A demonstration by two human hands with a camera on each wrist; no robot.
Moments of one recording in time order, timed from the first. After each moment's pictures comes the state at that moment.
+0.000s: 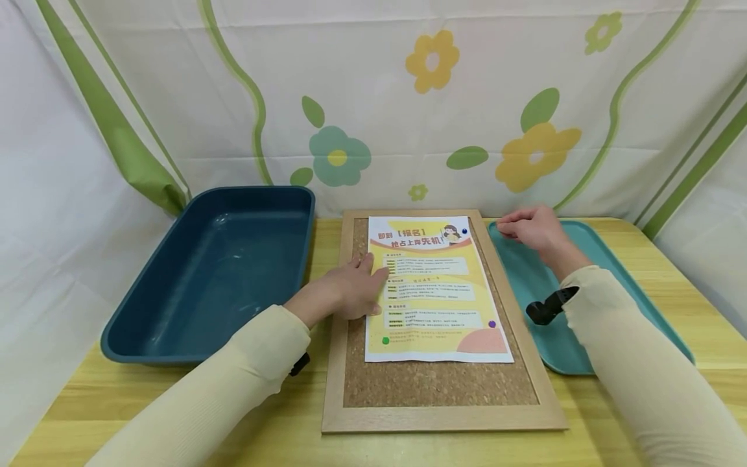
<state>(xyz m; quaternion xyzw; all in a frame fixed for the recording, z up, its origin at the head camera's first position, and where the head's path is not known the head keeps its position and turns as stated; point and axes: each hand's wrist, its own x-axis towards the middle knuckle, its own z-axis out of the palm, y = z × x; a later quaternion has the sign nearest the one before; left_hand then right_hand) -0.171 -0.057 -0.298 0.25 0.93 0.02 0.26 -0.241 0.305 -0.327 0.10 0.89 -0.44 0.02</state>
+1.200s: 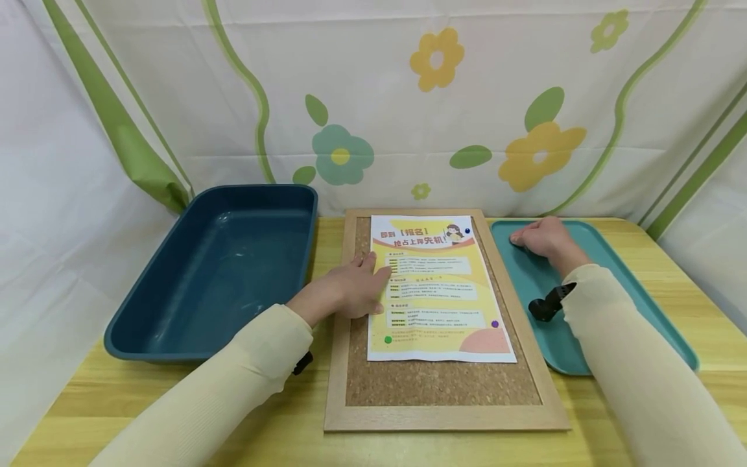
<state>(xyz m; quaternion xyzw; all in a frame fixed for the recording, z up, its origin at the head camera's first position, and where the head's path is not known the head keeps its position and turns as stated) -0.172 -0.058 -0.298 0.25 0.93 0.03 0.26 -0.243 0.329 -0.340 0.13 0.92 -0.35 0.09</state>
